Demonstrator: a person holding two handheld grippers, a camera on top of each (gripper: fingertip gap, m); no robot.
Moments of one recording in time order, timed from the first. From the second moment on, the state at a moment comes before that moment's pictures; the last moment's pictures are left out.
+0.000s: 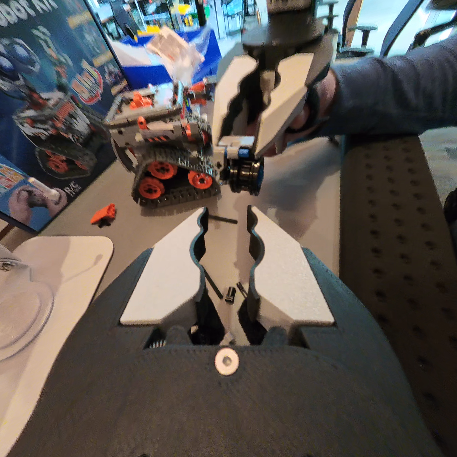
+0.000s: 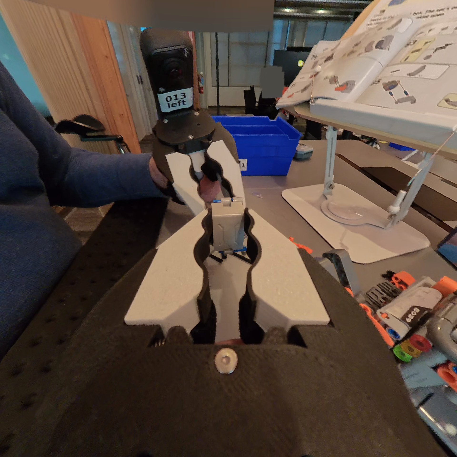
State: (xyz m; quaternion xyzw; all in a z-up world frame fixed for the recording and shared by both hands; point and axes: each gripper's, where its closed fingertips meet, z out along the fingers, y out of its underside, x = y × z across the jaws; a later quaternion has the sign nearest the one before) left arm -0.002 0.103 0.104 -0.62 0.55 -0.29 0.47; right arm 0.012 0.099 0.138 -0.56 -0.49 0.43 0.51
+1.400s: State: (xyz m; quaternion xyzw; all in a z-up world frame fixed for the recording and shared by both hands) left arm -0.131 0.099 0.051 -0.78 0.52 -0.14 0.31; right arm 0.024 0.098 0.060 -0.67 -0.58 0.31 0.35
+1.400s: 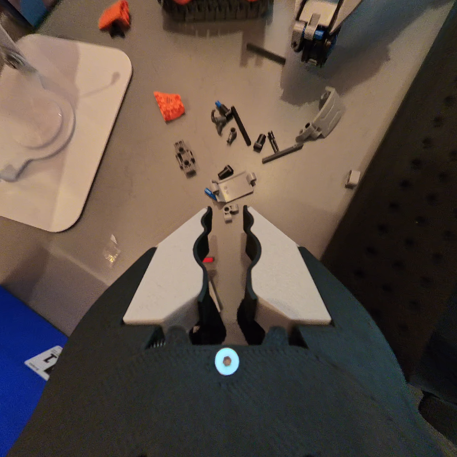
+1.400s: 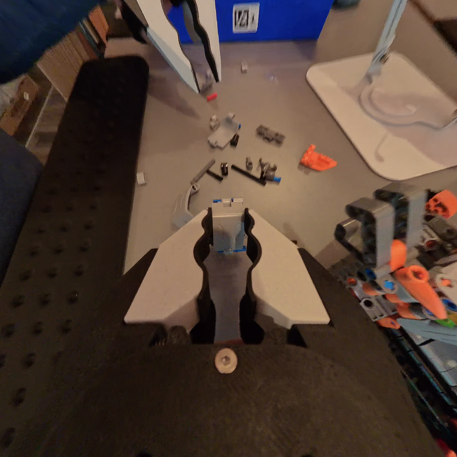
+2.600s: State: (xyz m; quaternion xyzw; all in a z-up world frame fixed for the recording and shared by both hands) left arm -0.196 0.108 0.059 -0.84 0.45 0.00 0.30; right arm 0.037 0.093 0.053 -0.69 -0.58 0.29 0.34
